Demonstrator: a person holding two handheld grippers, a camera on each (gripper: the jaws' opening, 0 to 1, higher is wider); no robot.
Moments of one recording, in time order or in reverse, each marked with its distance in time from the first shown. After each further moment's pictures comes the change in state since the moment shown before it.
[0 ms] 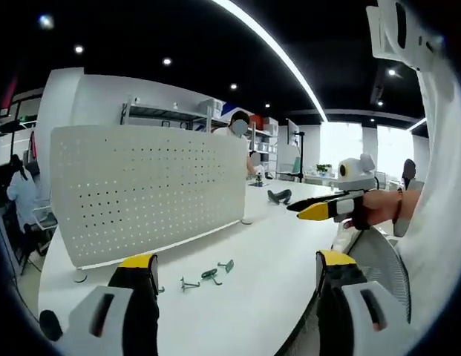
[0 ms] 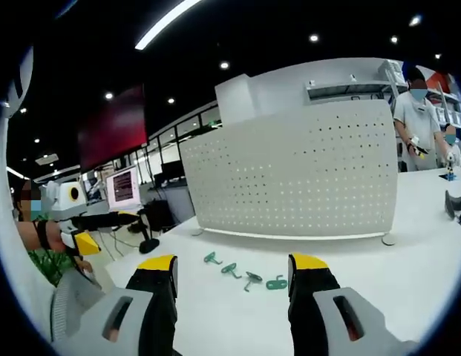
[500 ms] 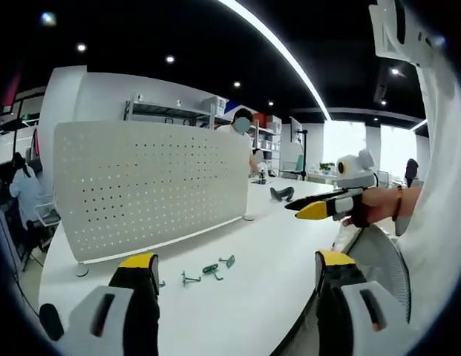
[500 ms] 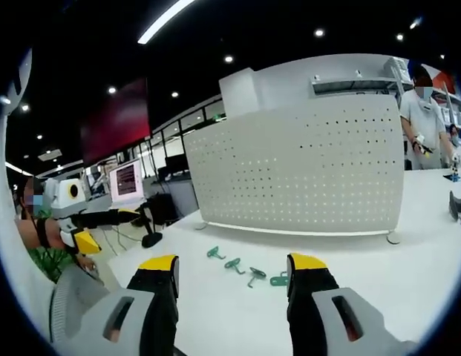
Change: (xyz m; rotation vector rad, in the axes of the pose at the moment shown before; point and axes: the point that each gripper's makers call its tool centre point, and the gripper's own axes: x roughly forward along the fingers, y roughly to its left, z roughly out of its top) left arm -0.005 0.000 -0.009 -0.011 0.020 0.024; right arm 0.007 0.006 -0.007 -0.009 0.035 0.026
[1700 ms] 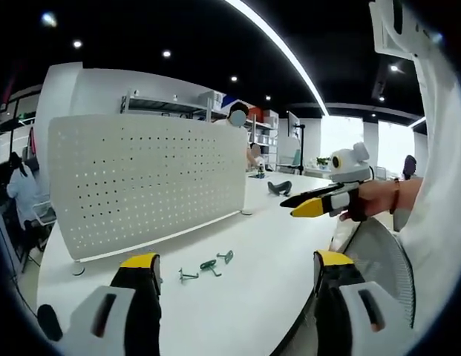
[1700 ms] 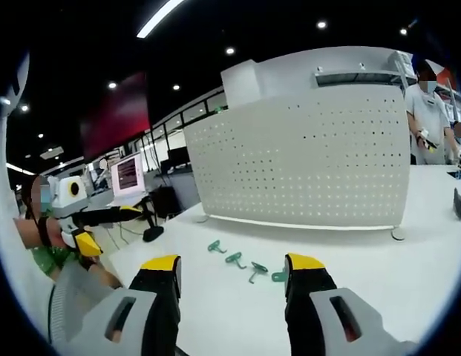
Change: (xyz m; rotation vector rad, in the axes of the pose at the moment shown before) left arm 0.009 0.000 -0.008 0.009 0.029 -0.017; right arm 0.011 -0.005 -0.007 0.012 0.053 0.022
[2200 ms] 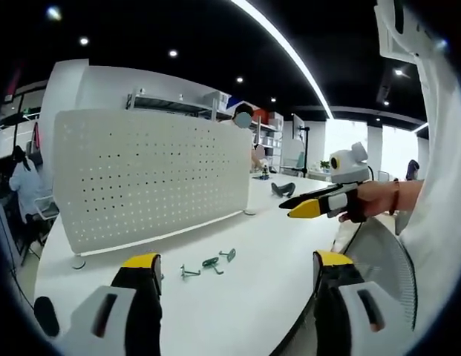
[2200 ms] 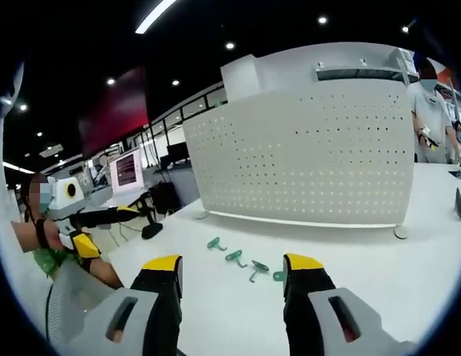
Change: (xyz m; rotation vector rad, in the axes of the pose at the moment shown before) left arm -0.002 0.008 -0.006 -0.028 -0.011 0.018; right arm 0.011 0.002 -0.003 -0.003 0.027 -0.002
